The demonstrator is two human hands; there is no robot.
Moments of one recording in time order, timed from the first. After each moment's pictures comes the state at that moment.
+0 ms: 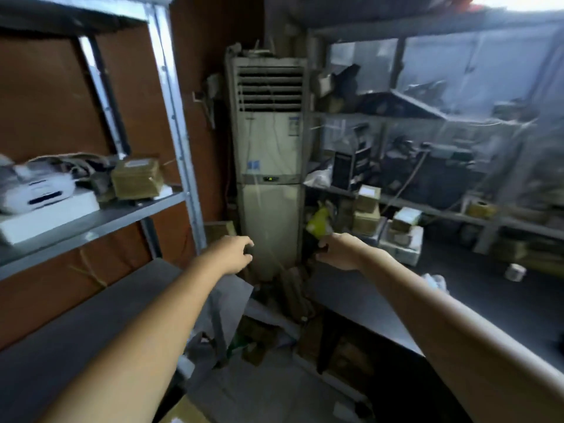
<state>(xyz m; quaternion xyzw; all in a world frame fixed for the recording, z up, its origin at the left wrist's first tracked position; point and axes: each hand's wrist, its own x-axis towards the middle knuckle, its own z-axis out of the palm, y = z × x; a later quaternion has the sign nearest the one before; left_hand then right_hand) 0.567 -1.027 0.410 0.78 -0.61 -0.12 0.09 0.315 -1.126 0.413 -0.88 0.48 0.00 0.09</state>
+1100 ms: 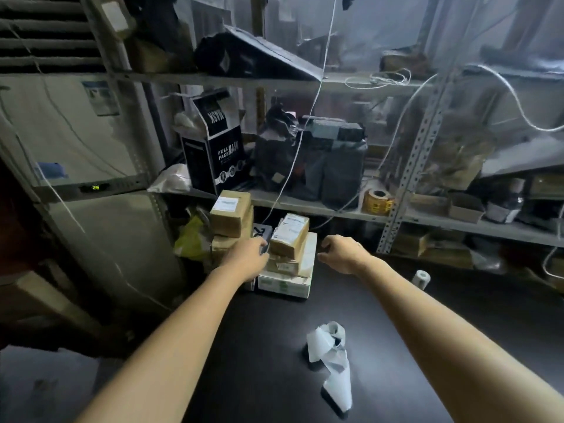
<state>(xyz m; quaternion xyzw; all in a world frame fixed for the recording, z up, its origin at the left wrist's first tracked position) 0.192 -1.555 0.303 0.68 -0.70 -0.20 0.15 -0.044 -1.570 0.305 -0.72 0.67 -0.07 0.16</state>
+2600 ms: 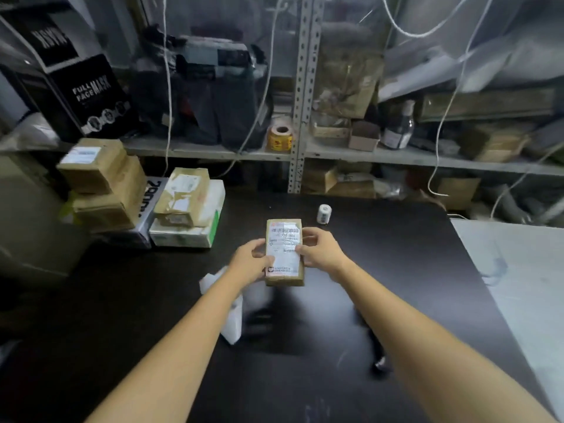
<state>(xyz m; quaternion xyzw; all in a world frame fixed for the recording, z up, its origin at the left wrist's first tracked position) -0.069 -1.497 0.184 0.59 -0.49 -0.58 0.27 -0.252 -1.481 0.196 -0.45 0.67 -0.36 0.47</state>
